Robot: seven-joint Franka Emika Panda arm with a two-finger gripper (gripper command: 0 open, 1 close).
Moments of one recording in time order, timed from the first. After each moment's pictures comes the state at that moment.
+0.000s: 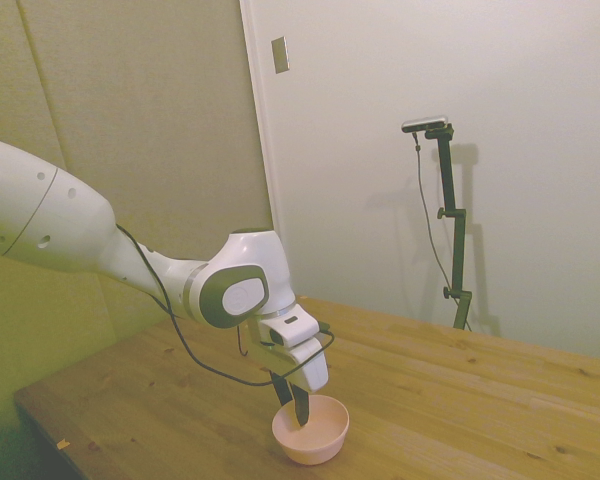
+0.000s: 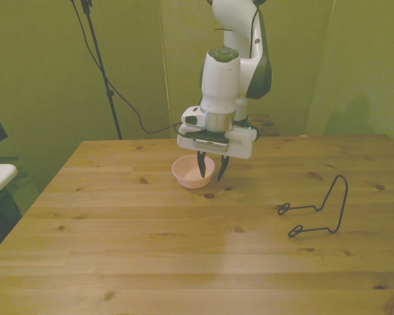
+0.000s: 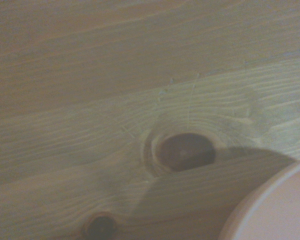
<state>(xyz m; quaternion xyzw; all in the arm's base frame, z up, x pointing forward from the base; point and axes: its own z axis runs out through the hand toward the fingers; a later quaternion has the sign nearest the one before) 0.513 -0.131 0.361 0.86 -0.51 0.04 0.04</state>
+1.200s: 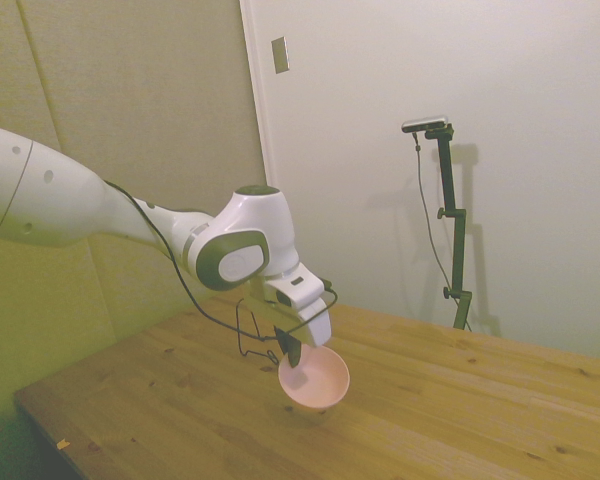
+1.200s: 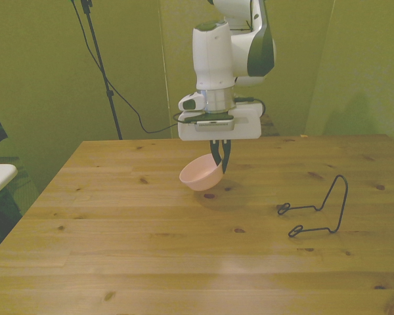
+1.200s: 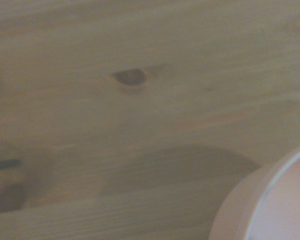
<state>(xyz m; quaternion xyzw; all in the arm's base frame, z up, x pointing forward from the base) 0.550 -0.105 0.448 0.88 -0.47 0.07 -0.09</state>
